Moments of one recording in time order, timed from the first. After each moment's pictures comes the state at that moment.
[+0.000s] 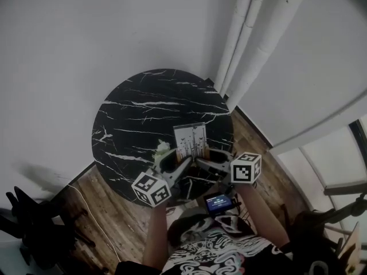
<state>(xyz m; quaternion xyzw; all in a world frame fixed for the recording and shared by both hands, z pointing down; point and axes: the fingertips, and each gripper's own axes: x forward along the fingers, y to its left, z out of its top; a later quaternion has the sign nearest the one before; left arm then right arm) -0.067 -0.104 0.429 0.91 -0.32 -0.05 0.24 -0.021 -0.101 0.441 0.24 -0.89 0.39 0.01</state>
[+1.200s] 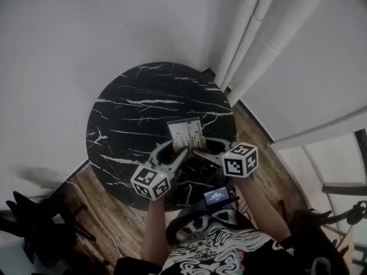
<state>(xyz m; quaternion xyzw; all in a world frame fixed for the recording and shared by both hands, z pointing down) -0.070 -0.179 0.457 0.91 -0.36 0.01 0.23 -0.024 -0.178 0.472 0.27 -0.89 0.35 0.11</state>
